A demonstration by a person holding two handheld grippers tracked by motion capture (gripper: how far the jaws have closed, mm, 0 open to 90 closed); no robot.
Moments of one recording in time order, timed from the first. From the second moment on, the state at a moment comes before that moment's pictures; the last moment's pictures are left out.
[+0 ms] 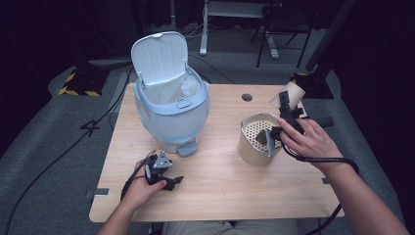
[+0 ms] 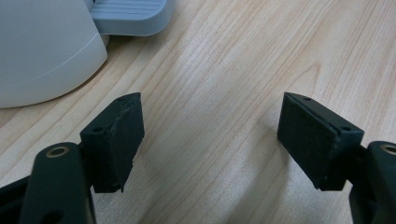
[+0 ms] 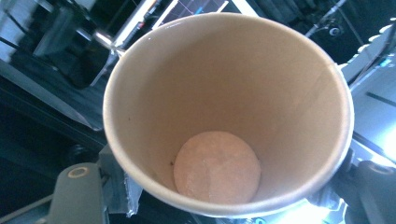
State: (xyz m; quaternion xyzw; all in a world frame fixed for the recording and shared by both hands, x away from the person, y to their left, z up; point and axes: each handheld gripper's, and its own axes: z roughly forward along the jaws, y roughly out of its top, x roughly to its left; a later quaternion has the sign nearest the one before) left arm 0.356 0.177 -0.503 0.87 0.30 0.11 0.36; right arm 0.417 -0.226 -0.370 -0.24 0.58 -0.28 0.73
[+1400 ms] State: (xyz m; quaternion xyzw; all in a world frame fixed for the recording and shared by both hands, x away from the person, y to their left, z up) left arm 0.354 0.184 -0.503 0.87 0.30 0.11 0.36; right arm 0.442 -0.287 -0.315 0.36 0.80 0.38 0.27
